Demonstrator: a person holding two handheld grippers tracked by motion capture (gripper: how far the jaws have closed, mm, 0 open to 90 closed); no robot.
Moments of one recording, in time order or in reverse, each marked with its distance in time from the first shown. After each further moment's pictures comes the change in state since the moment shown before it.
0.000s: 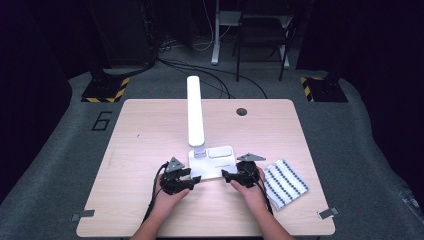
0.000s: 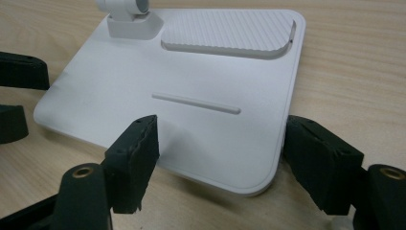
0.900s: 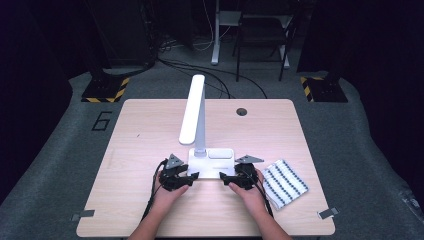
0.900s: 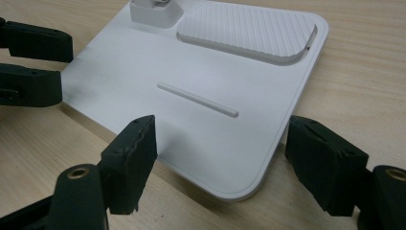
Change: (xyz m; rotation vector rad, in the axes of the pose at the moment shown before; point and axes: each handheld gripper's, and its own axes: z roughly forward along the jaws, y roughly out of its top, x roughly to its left) left arm 0.010 0.003 0.002 0.002 0.059 0.001; right arm 0.007 -0.004 -0.001 0.005 0.023 -0.017
